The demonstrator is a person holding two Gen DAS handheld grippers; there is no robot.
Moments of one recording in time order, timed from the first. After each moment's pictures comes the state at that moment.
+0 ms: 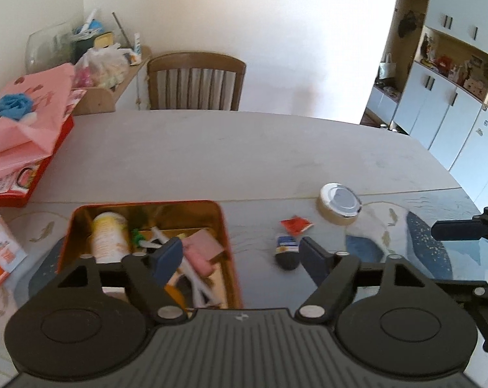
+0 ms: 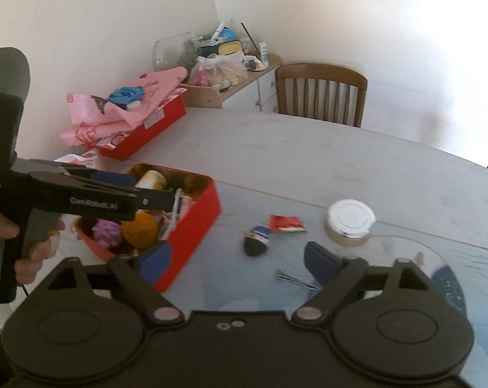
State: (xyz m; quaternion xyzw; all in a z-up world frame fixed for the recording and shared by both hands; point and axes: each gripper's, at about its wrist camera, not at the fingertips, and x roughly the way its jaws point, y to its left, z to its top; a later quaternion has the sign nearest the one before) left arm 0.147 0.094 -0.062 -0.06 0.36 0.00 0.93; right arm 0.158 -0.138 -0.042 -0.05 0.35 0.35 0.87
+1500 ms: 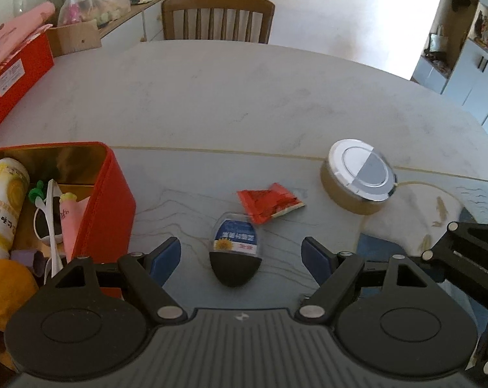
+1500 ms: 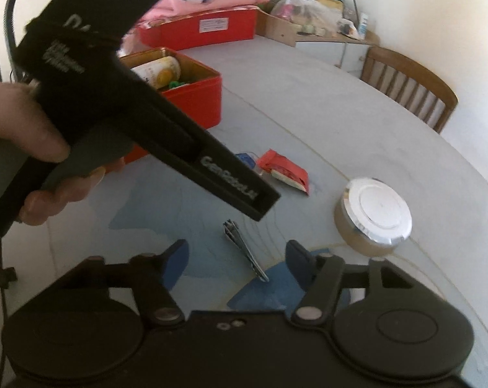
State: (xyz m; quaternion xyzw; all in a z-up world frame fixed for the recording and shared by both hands) left arm 0.248 0.013 -0.162 -0.08 0.45 0.09 0.89; right arm 0.231 -0.129 -0.148 -0.25 0.33 0.50 0.76
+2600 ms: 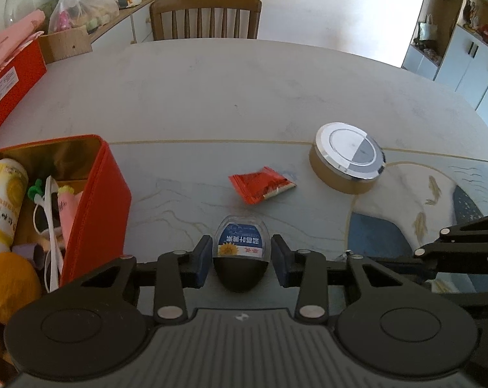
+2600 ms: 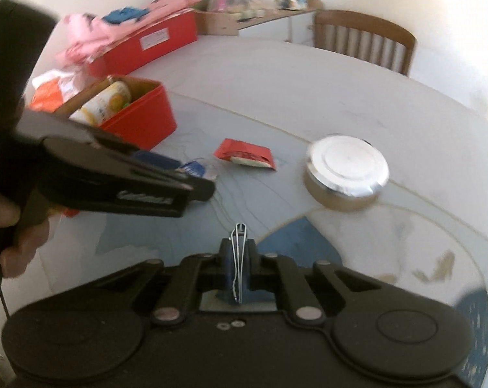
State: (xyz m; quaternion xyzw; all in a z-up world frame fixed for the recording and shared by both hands) left arm 0.234 0.003 -0.160 -0.06 0.45 0.07 0.89; right arm 0.251 -0.163 -0.149 -0.11 0.41 0.43 0.80
